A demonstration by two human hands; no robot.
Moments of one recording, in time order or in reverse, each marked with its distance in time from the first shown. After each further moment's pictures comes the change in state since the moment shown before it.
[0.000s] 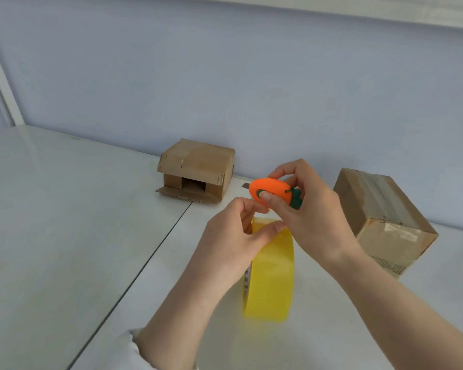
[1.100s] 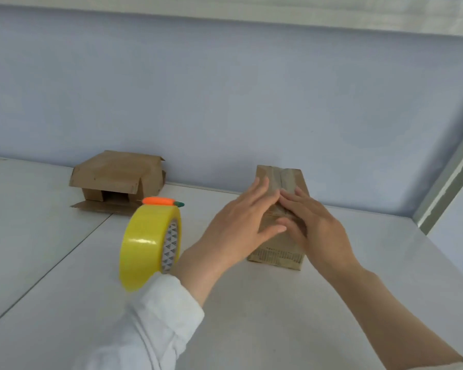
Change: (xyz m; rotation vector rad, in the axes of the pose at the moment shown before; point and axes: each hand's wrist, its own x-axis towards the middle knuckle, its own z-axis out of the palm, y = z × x) left_hand 0.052 0.035 0.146 0.751 -0.249 0.490; right_hand -0.031 0.156 -0.133 -0.468 0.097 -0.172
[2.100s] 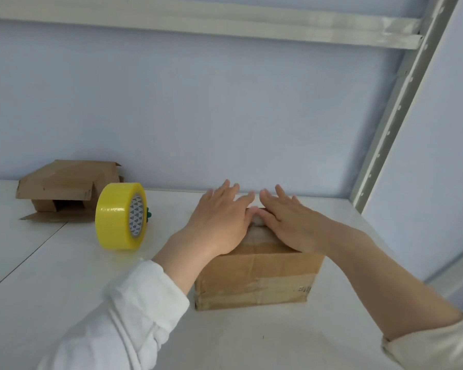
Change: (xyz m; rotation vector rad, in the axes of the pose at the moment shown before) left_hand 0.009 0.073 -0.002 0.244 -0.262 -0.087; right_hand -0.010 -0.016 -0.089 -0.229 -0.735 0.282
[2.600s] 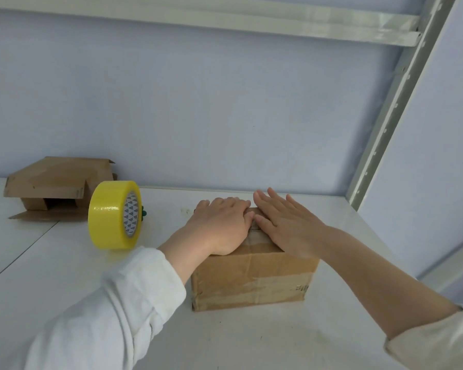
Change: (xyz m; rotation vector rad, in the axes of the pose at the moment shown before) left_hand 0.012 -0.005 0.012 0.014 -0.129 -0.009; right_hand 0.007 0.005 0.012 -0.138 0.011 0.018
